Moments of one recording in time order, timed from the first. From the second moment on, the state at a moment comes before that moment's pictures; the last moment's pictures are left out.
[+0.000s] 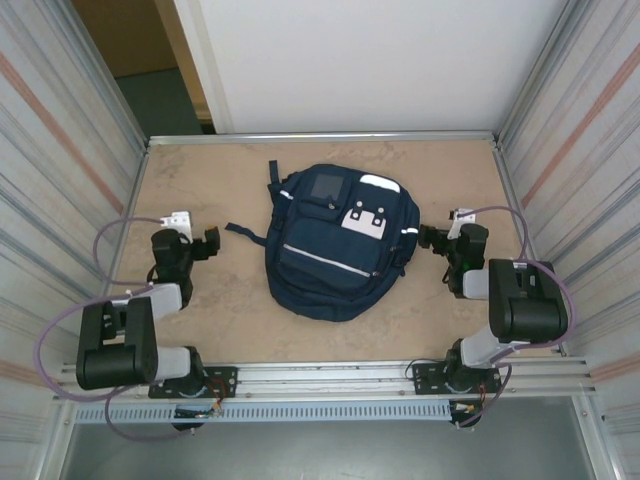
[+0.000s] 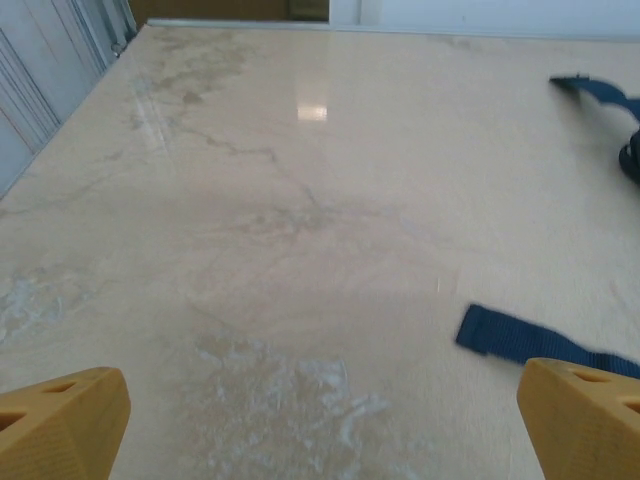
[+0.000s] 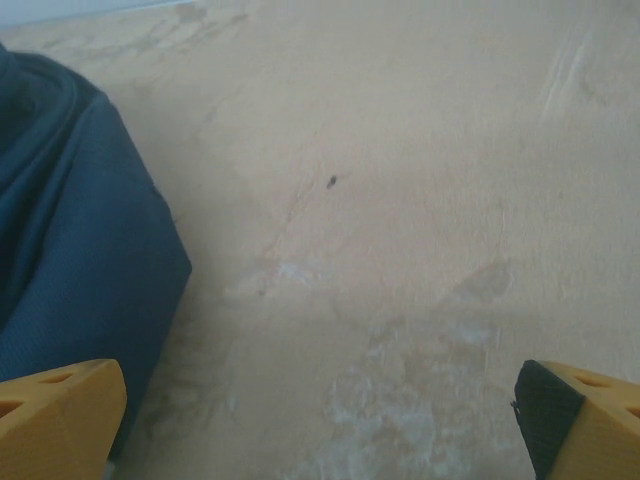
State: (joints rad) left arm 0.10 1.34 0.34 0.60 0.01 0.00; right arm -0.06 1.55 0.37 0.74 -0.05 0.10
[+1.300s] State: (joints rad) left arm -0.05 1.53 0.38 0.73 -0.11 0.04; right arm -0.05 1.55 0.40 0.72 -0.02 0.10
